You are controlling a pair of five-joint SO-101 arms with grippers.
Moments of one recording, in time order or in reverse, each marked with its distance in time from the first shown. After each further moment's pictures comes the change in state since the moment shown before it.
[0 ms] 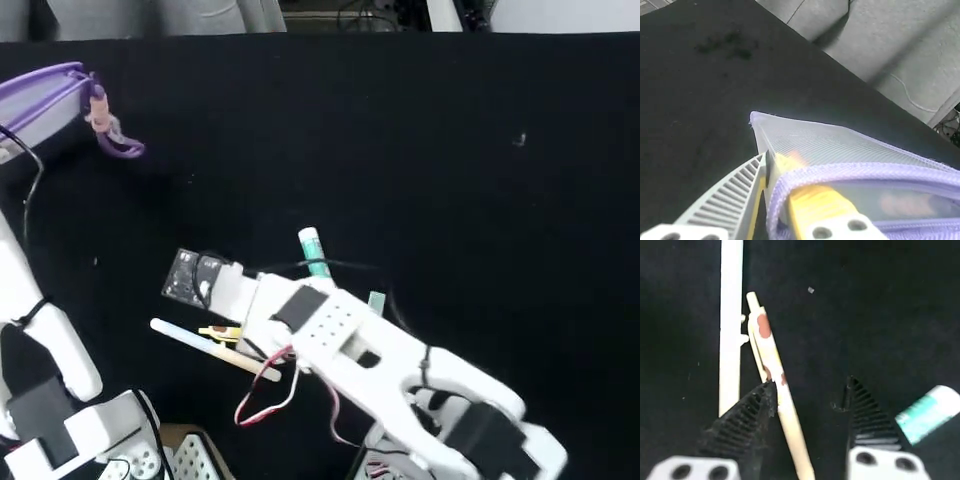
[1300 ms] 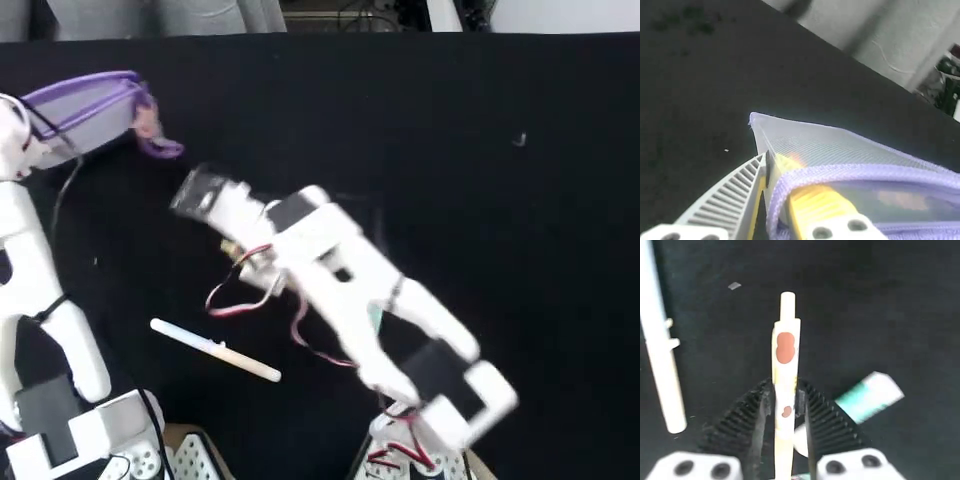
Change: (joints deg) left arm 8.7 0.0 -3.1 7.7 0.0; right arm 14.8 17.7 -32.9 18.9 4.6
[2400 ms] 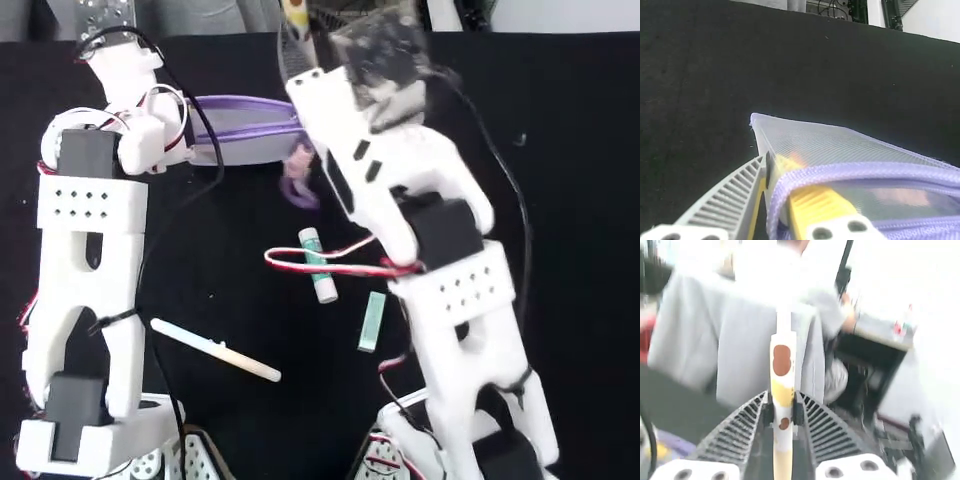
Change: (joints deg) left arm 28.0 0.0 -3.4 9.1 -0.1; right arm 12.9 -29.0 -11.8 -36.3 -18.2
